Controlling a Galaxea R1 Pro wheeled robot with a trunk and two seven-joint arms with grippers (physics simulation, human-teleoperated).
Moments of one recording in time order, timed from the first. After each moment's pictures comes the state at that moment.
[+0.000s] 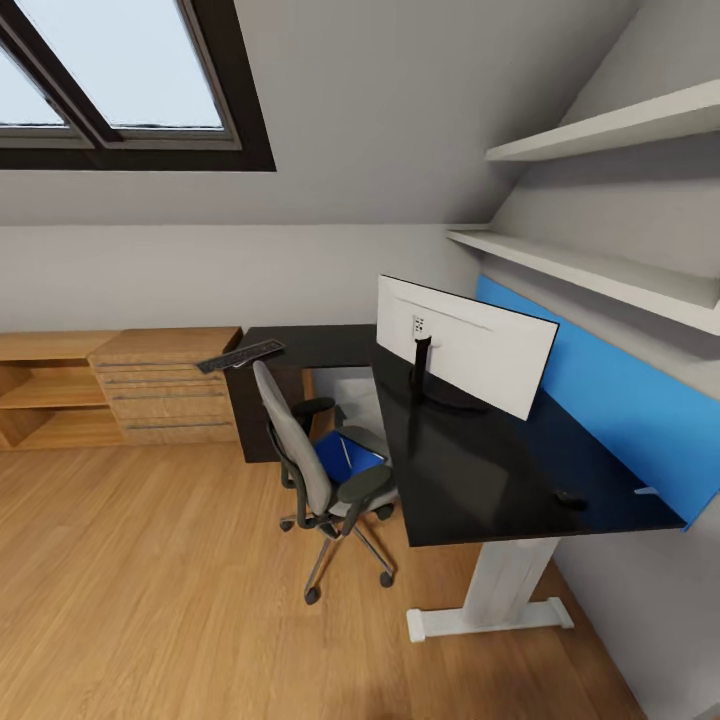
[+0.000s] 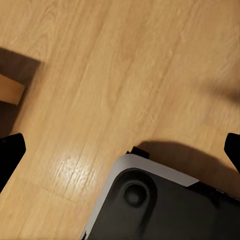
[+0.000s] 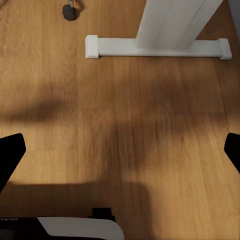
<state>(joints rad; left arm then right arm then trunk) -0.01 -0.02 0.02 -0.22 0.32 -0.46 0.17 -0.07 0.00 0.00 -0.19 0.09 -0.60 -0.14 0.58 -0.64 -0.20</state>
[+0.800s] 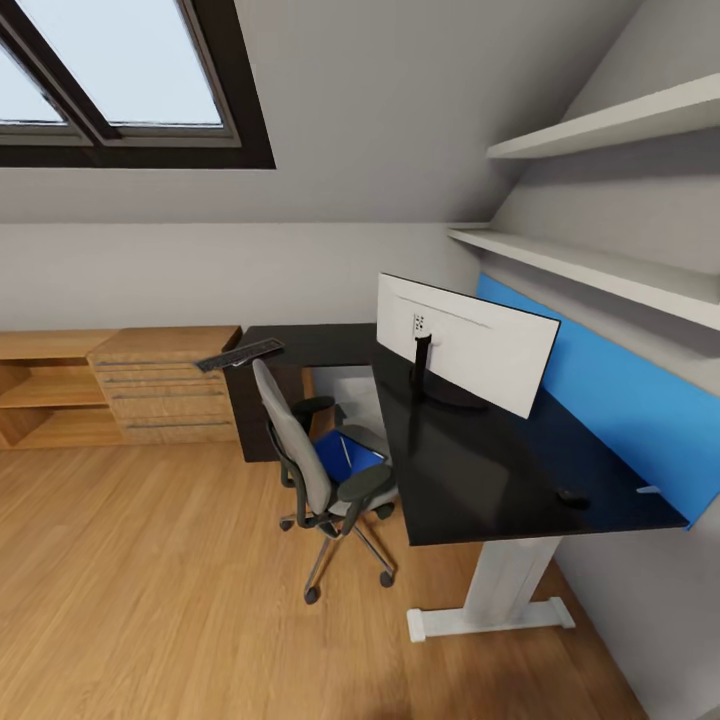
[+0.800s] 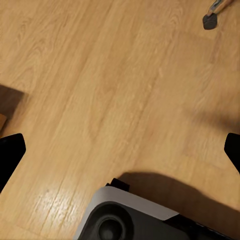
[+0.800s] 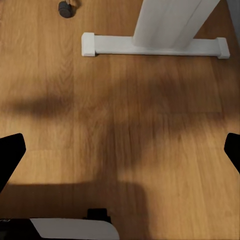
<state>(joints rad) -0.01 -0.07 -0.01 -0.20 0.32 -0.64 0.17 -0.07 -0.01 0.00 -0.19 0.09 -0.59 -0.14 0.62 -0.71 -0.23</state>
